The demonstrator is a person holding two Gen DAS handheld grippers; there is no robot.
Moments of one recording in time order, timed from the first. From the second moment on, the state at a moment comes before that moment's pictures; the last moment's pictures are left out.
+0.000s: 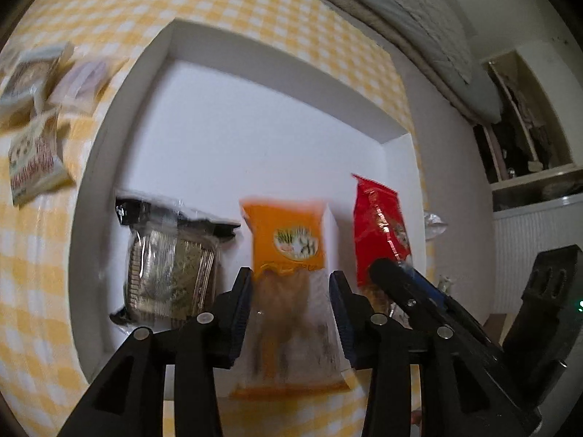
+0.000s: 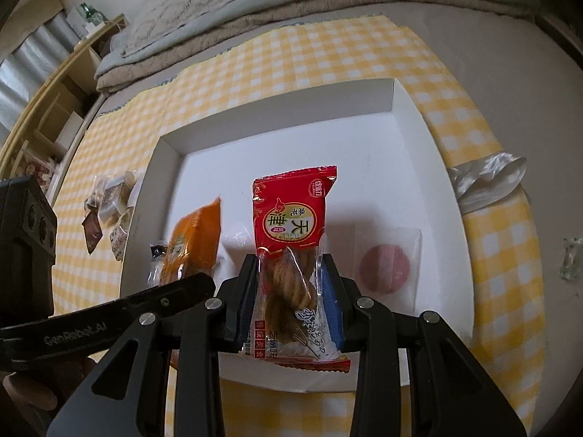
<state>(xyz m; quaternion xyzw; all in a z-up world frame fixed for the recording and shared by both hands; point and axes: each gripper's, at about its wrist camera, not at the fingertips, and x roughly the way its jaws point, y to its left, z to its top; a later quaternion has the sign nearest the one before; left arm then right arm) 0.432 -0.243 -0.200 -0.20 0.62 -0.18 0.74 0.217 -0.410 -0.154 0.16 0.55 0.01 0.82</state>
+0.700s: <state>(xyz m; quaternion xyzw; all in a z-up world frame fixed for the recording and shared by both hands) 0.392 -0.226 -0.171 -0.07 0.59 -0.20 0.78 0.211 -0.412 -0.160 0.14 0.57 0.00 0.81</state>
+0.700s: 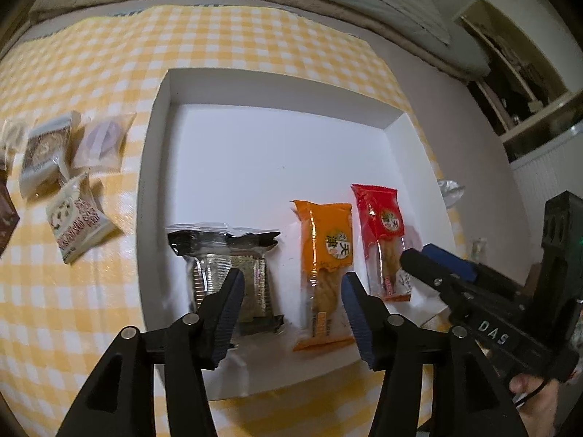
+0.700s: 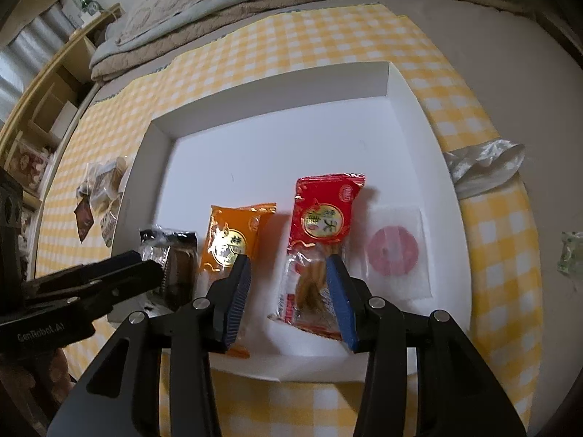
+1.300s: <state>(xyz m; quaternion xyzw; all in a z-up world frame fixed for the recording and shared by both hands) 0.361 -0.205 -0.136 -0.02 0.56 -0.21 0.80 0.185 -0.414 -0.130 0.11 0.53 -0.04 0.84</state>
